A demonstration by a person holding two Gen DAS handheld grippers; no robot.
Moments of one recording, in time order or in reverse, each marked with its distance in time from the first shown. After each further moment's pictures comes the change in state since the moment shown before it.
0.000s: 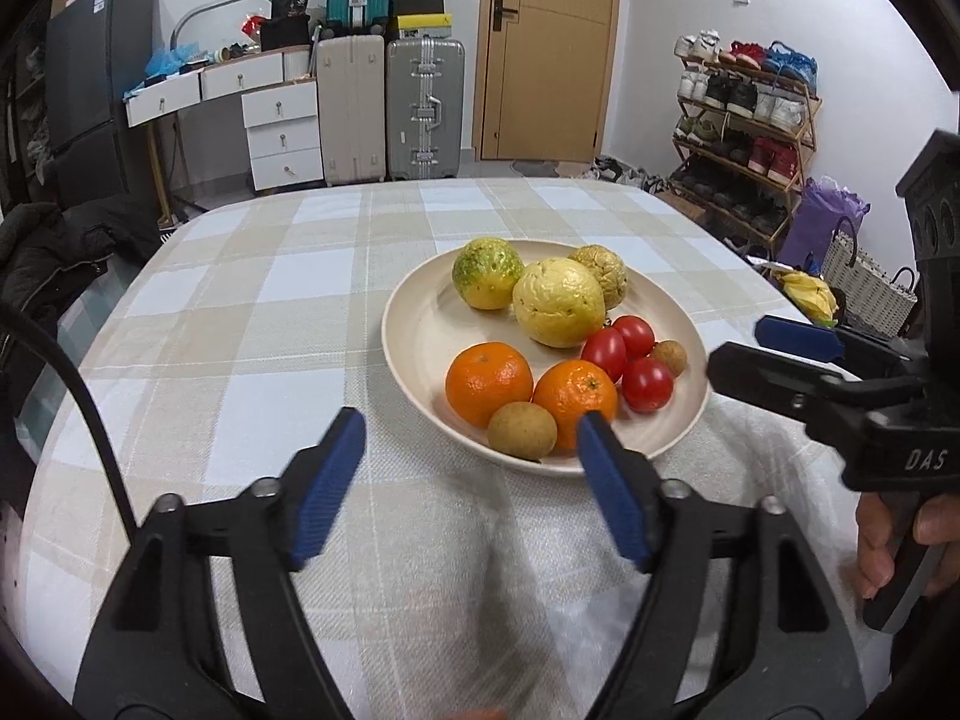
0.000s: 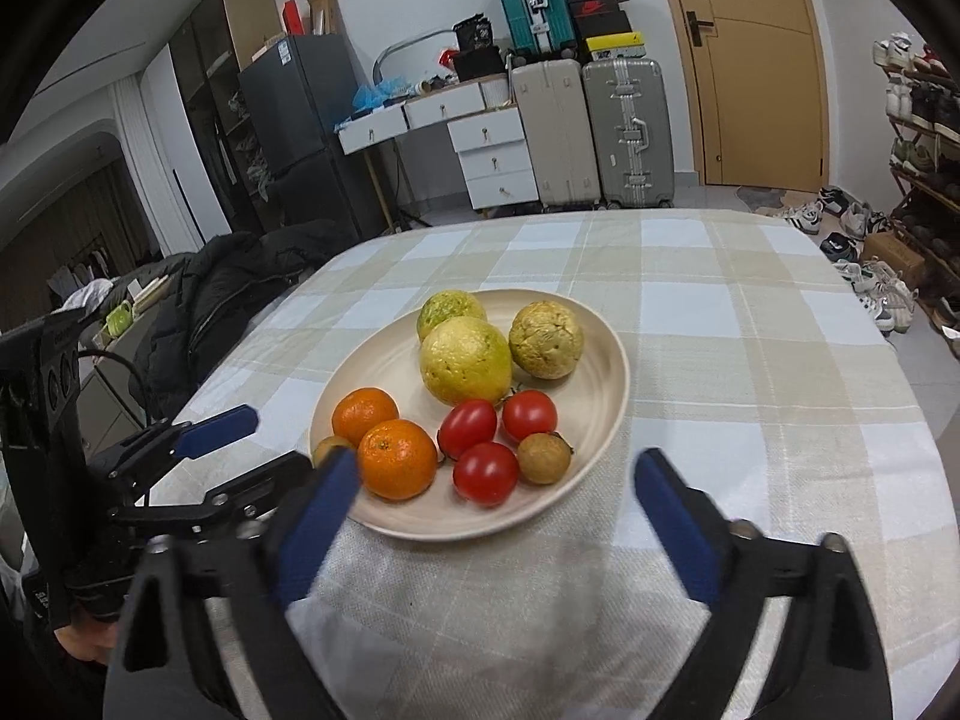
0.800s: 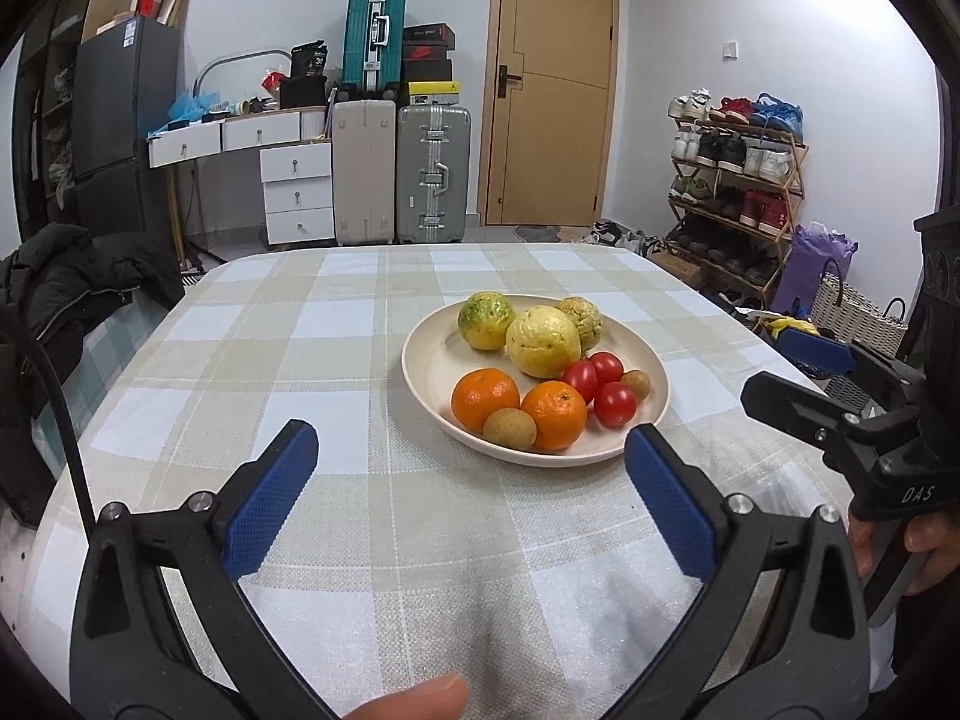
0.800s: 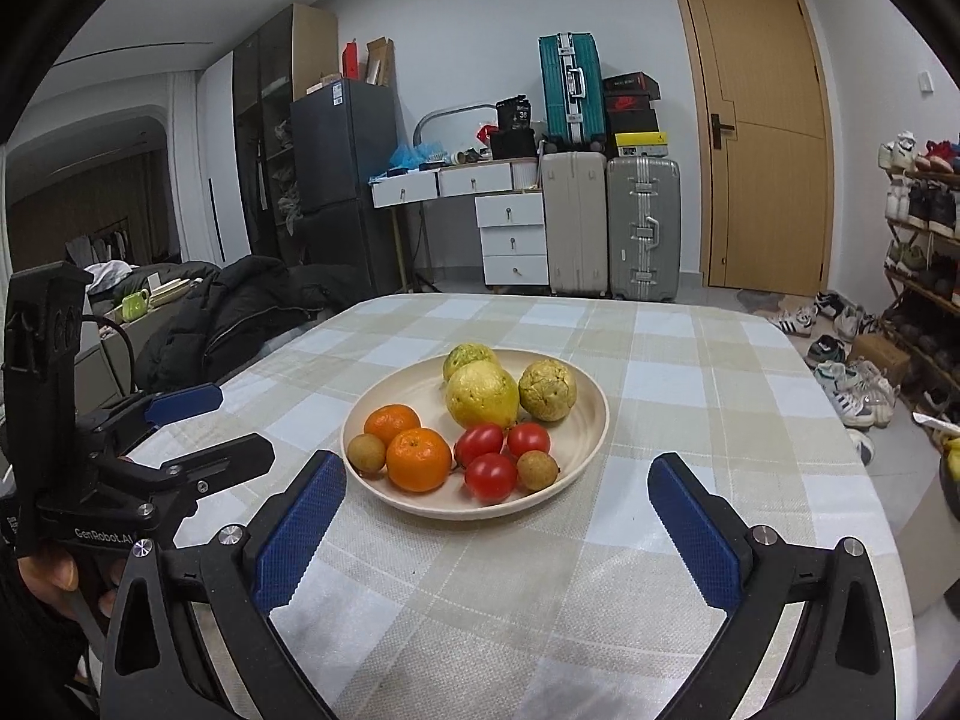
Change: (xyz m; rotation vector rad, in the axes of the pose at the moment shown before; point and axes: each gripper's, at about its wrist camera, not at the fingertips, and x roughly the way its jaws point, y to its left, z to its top) left arm -0.072 -0.002 -0.025 -0.009 -0.170 0.010; right arm -0.052 0.017 -0.031 -0.164 -0.203 -0.023
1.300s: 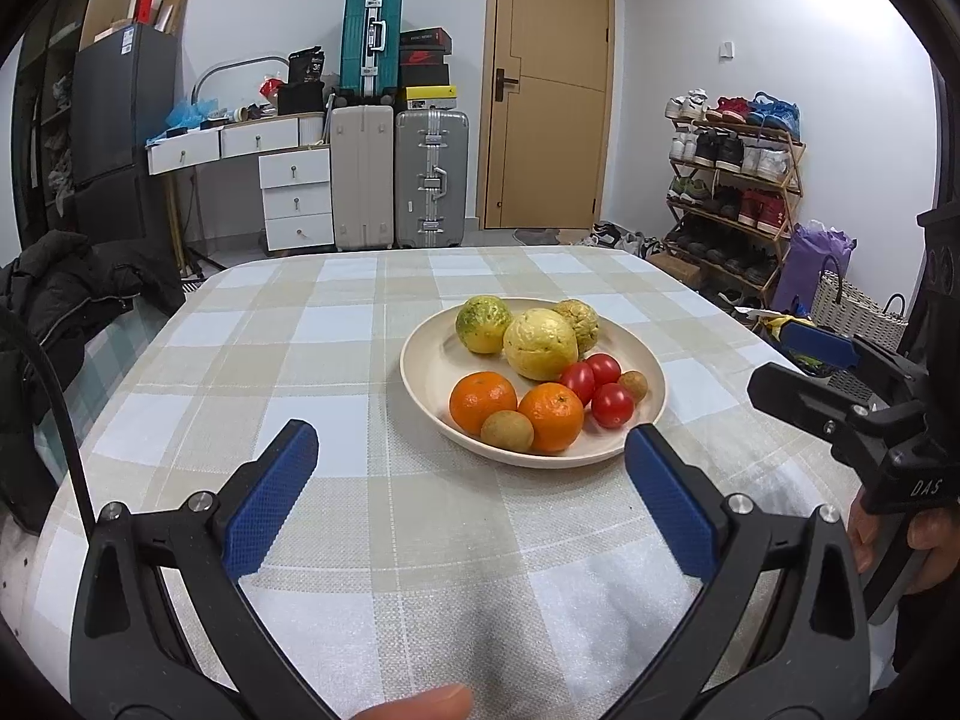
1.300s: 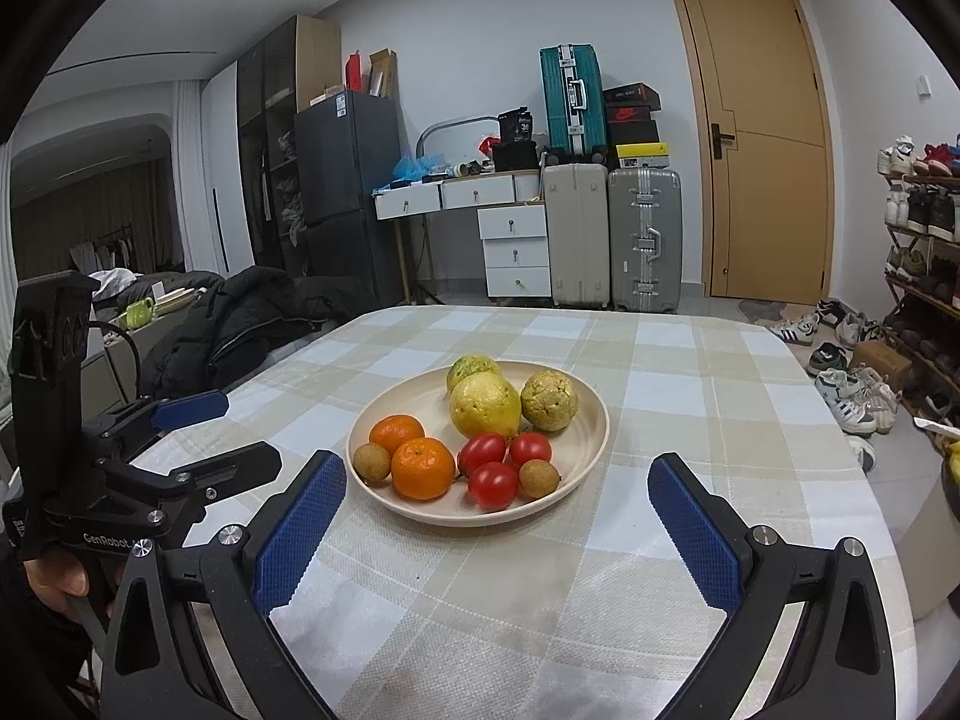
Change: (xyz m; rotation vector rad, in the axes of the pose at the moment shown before) left arm -0.003 -0.004 0.001 0.011 -0.006 -0.001; right arm -0.005 -0.001 0.000 0.008 -0.028 0.010
